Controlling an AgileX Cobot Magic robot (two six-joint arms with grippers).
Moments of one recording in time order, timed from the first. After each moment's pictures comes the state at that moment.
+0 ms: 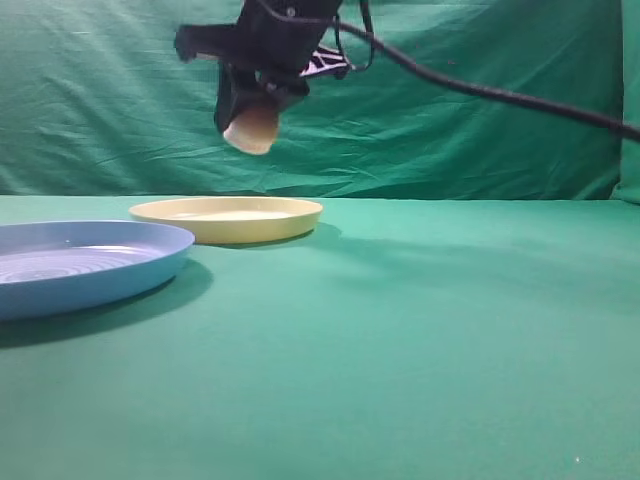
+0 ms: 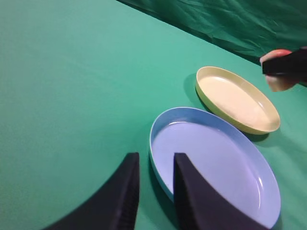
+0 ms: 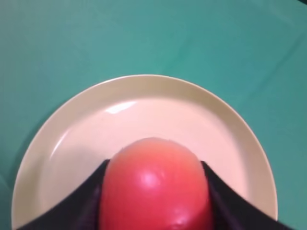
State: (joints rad) left arm 0.02 -0.01 0.02 -0.13 0.35 -0.12; right arm 0.64 2.27 -1.88 0.09 0.46 -0.18
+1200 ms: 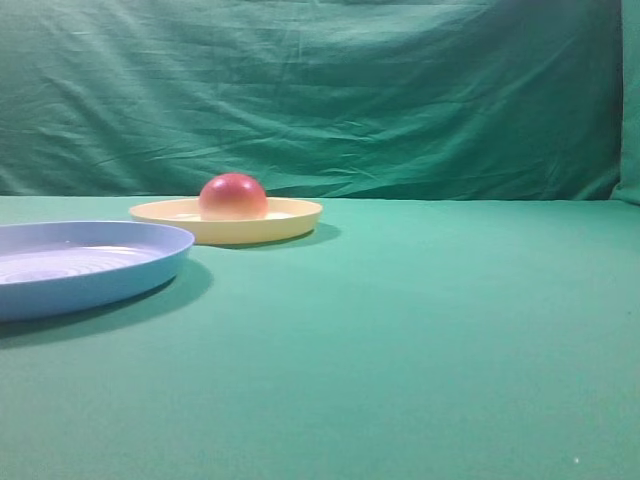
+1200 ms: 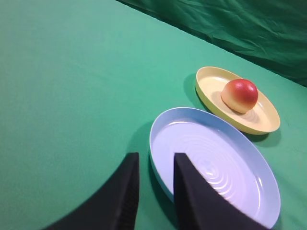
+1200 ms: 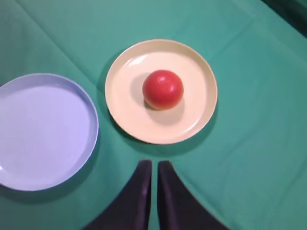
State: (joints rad) left arm 0.02 -0.01 0.02 -0.13 0.35 -0.12; right arm 0.64 1.64 -1.75 0.00 1.08 -0.10
